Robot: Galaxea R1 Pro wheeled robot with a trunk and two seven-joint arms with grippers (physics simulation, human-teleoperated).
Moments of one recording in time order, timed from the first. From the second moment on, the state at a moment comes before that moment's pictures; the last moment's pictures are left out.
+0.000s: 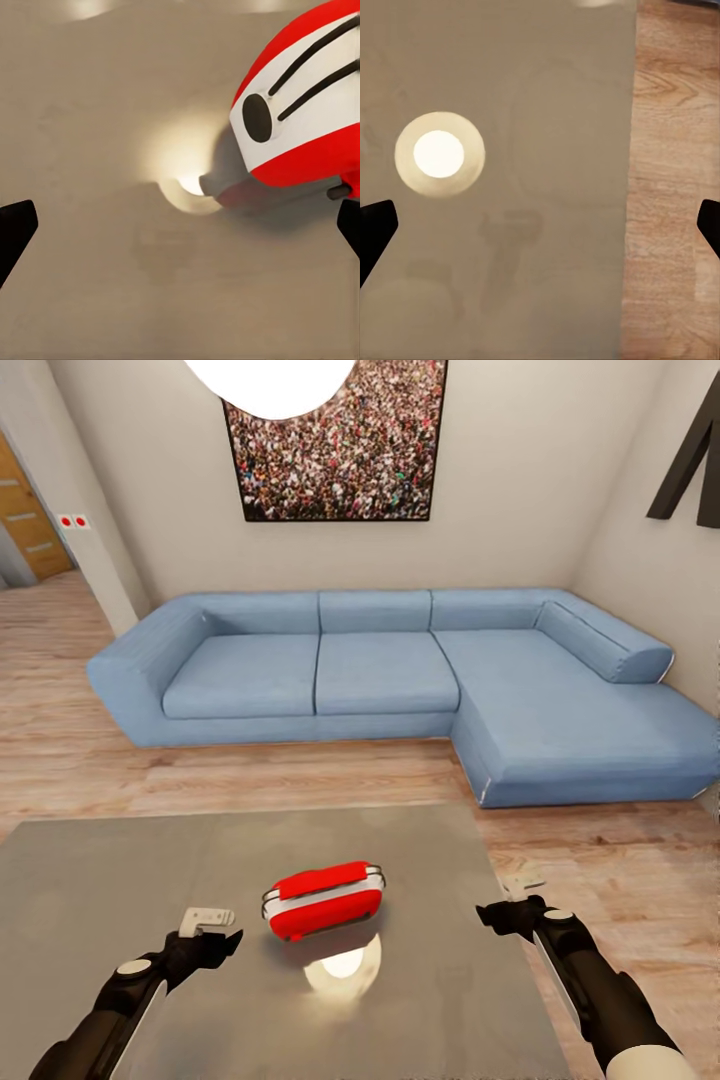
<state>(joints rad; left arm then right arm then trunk) -0.29 0.16 0.00 -1.11 0.08 0.44 -0.17 -0.46 -0.13 -0.01 -0.99 0.14 0.52 0.19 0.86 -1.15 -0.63</state>
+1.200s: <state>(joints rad) -0.29 0.16 0.00 -1.11 0.08 0.44 -0.17 -0.46 -0.13 -0.01 -0.99 0.14 0.53 0.19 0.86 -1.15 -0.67</state>
